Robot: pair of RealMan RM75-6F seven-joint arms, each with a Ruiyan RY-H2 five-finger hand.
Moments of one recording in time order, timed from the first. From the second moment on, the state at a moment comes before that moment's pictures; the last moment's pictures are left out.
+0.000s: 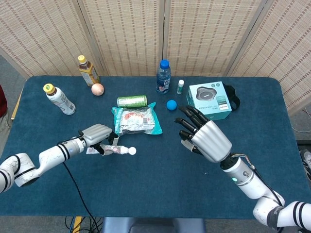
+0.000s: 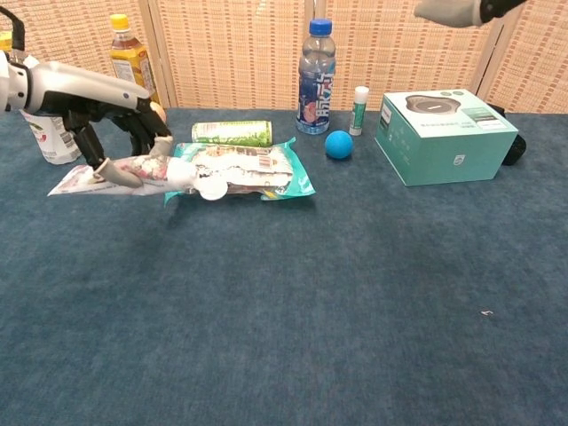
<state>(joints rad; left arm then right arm) -1.11 -1.16 0.16 -1.39 1.59 0.71 -0.72 0.63 -1.18 0.17 -1.76 -1.73 1.39 -0.23</state>
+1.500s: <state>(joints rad) -0.23 -1.19 0.11 -1.63 1.31 1.66 0.17 0.20 -1.10 0.00 -1.63 -1.49 1.50 -0.09</state>
